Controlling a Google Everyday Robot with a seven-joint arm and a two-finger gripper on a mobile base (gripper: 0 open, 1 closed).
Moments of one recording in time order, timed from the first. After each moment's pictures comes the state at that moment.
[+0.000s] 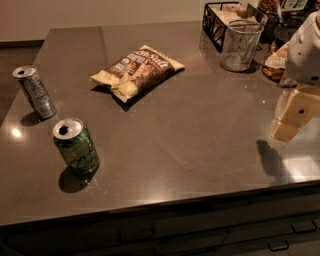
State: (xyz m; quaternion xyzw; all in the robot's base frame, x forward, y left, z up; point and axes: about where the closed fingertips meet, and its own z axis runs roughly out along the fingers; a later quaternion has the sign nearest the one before) arm 0.438 -0.217 0.976 -0.60 0.78 -0.03 0.16
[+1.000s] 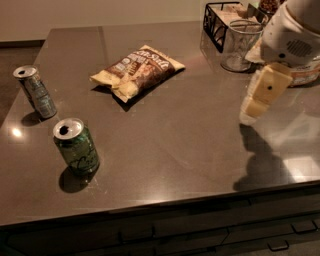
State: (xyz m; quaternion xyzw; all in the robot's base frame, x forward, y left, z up) arm 0.483 -0.193 0.973 -0.58 0.80 0.03 0.17
